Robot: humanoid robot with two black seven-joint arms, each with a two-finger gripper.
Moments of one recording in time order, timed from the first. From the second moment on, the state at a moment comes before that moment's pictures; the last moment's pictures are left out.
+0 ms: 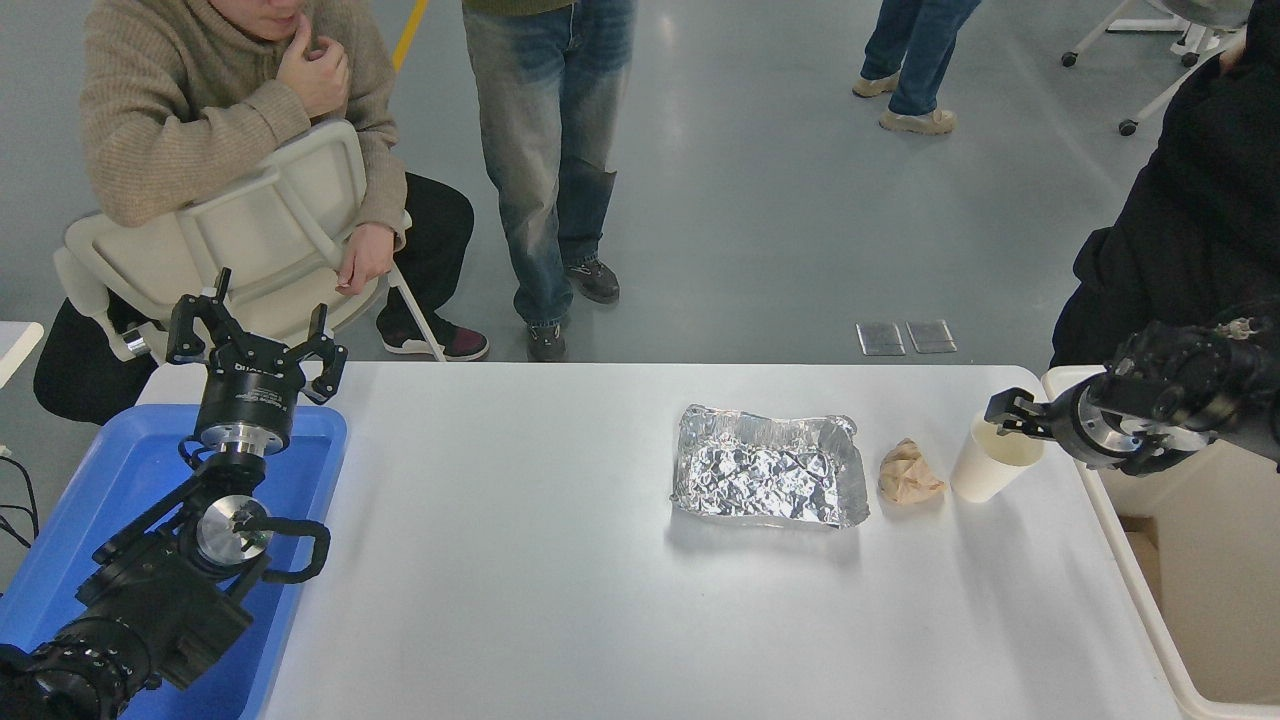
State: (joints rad) left arm -0.62 0.21 -0.90 -0.40 -0.07 -0.54 -0.56; right arm 1.27 -0.34 -1.07 0.69 -0.04 0.21 -0.17
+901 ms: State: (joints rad) left arm -0.62 0.21 -0.90 -0.40 -0.07 -0.54 -0.56; right arm 1.24 -0.34 -1.05 0.68 0.11 0.19 -0.17
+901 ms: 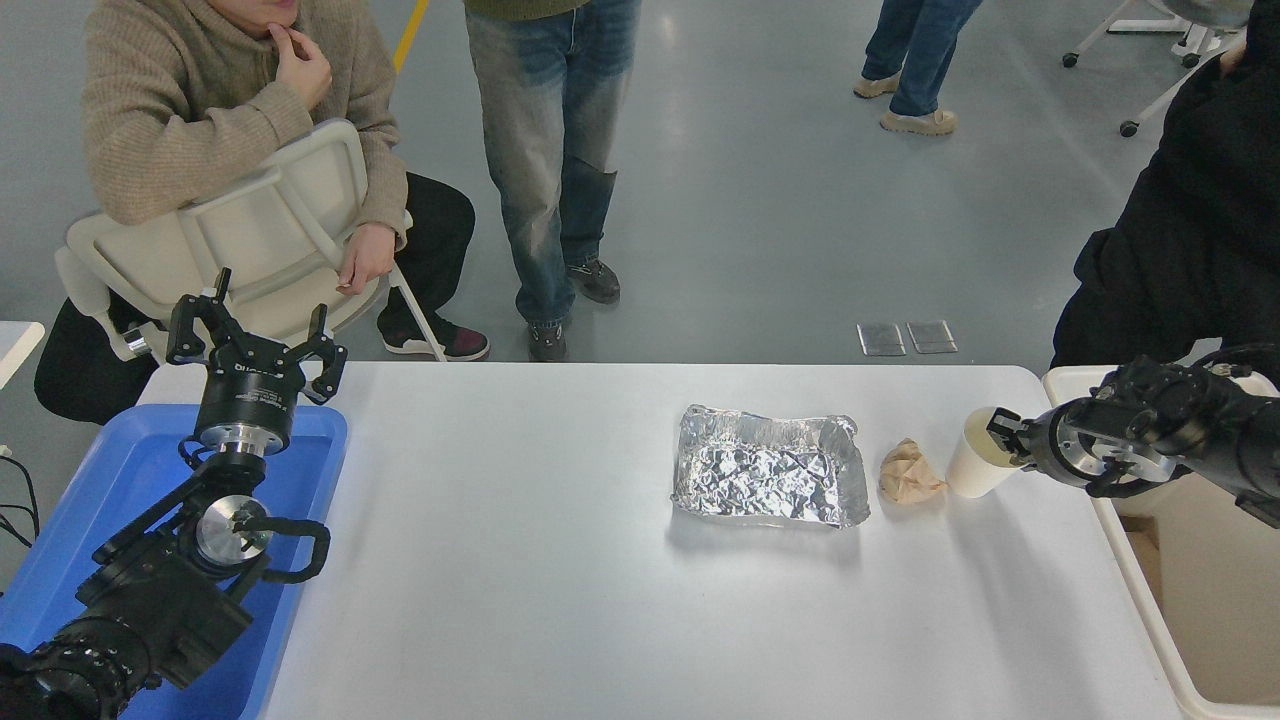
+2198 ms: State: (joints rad) left arm -0.62 0.21 -0.90 -0.40 -0.07 -0.54 -0.56; right arm 2.07 -0.48 -1.31 1.24 0.12 0.73 -0.16
